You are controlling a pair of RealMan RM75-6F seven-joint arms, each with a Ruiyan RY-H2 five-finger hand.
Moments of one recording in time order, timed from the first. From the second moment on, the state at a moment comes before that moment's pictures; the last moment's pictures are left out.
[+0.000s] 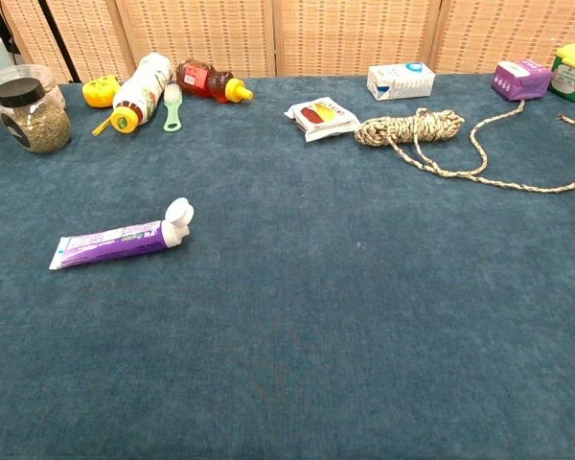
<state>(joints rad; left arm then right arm) -0.11 -1.13 -0.05 -1.94 1.37 1.51 0.43 0.16 -1.18 0.12 -1.74 -1.43 1.45 -0.13</state>
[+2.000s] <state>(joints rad) -0.52 -1.42 -0.15 -1.75 1.05 1.07 0.58 0.10 -1.13 0.13 -1.79 -1.42 1.52 -0.13</state>
